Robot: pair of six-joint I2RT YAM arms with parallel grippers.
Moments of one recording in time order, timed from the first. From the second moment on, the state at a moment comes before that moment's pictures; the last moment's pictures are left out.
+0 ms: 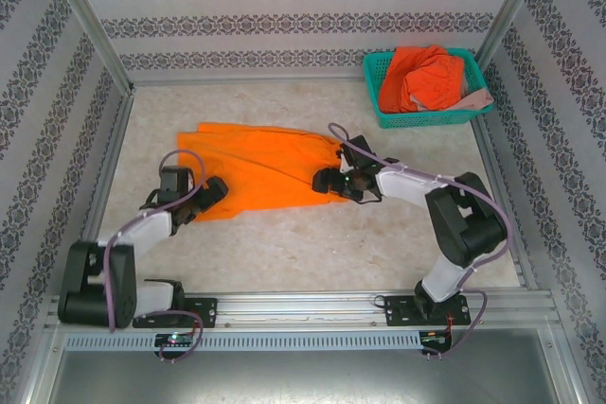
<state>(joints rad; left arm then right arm) -0.01 1.21 0.45 -0.16 0.19 -0.69 0.46 1.67 0.91 -0.30 -0.32 0.61</state>
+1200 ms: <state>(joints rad) 0.32 1.89 1.10 -0.11 0.42 -0.58 0.31 1.94 1.36 -0.50 -0.18 0.47</state>
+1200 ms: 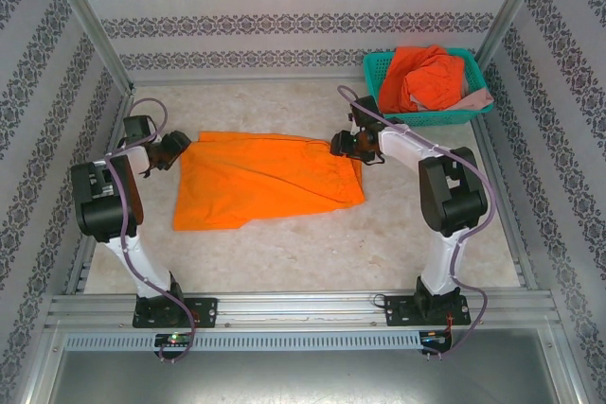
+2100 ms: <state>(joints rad) 0.32 1.70 1.14 -0.10 0.50 -0.61 0.28 1.74 1.26 -0.42 -0.19 0.56</state>
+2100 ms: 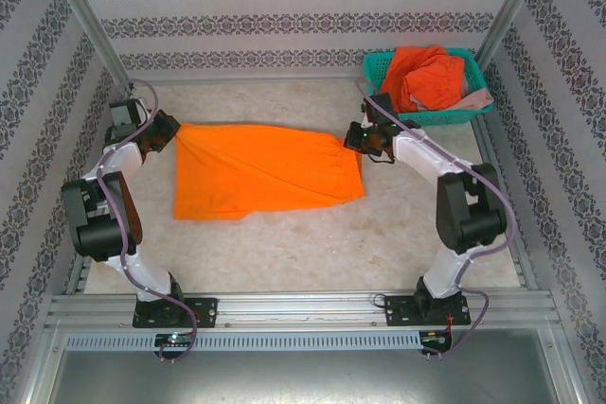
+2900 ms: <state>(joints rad) 0.22 2.09 1.64 -0.29 0.50 -0.57 0.20 1.83 1.15 -0.16 -0.15 0.68</state>
